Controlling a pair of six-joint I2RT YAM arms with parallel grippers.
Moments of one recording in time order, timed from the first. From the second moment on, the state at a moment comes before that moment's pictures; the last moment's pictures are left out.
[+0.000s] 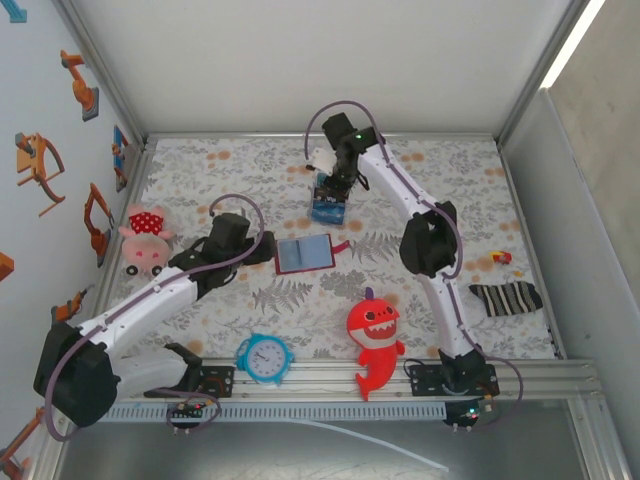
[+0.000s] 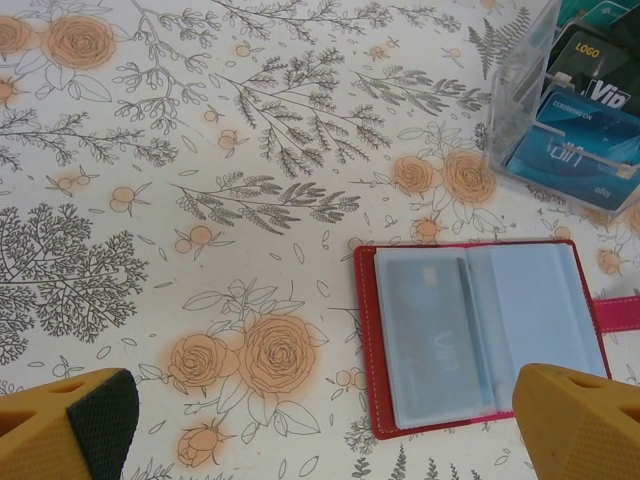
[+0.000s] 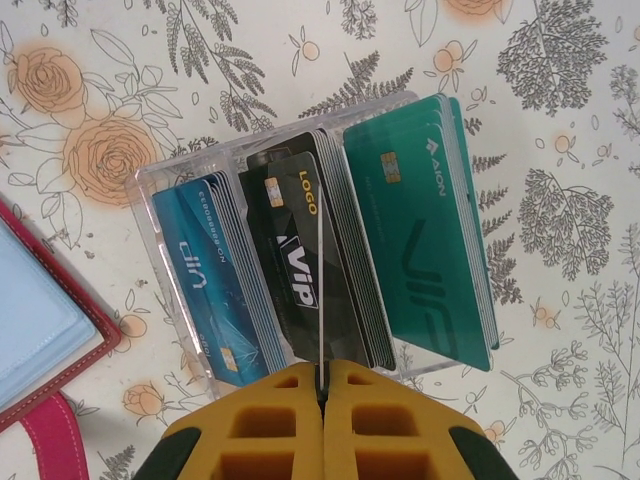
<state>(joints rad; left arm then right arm) -0.61 1.14 0.72 -0.39 -0.28 -0.57 0.53 2.39 2.38 -1.19 -0.04 -0.62</state>
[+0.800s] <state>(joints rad) -0.60 1.10 0.72 -0.39 -0.32 -0.57 0.53 2.48 2.48 -1.23 -0.03 -0.70</state>
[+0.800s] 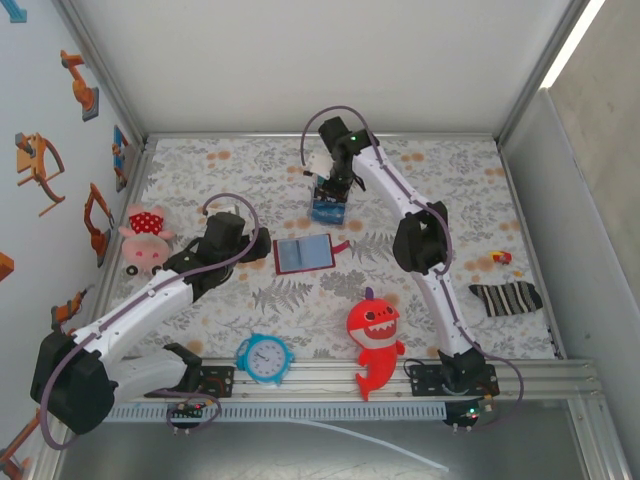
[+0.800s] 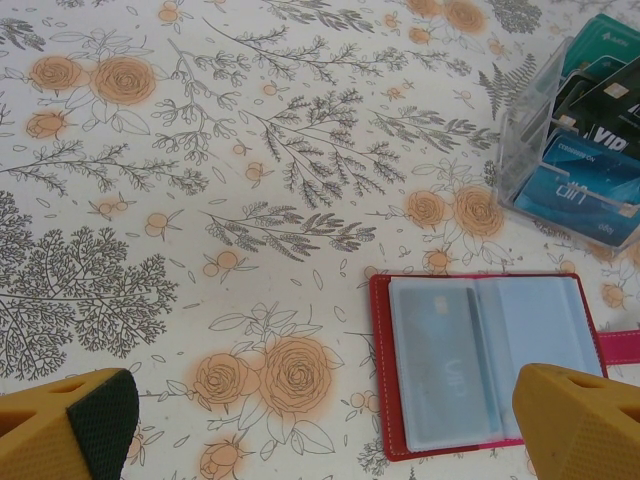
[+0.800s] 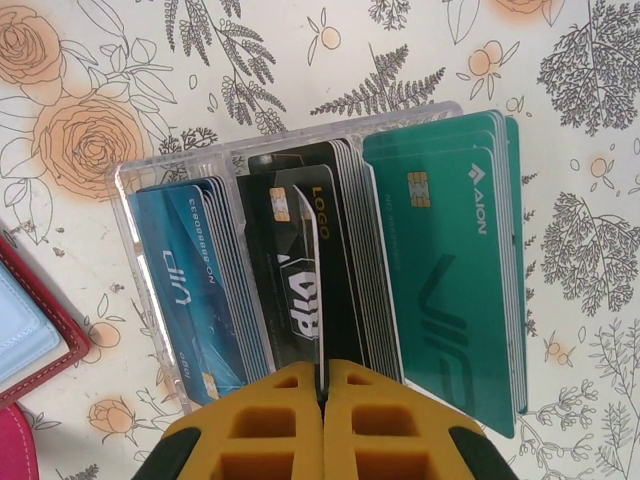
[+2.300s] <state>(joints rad) -0.56 1.05 0.69 -0.39 -0.39 -0.64 0.64 2.10 2.01 -1.00 0.02 -0.23</state>
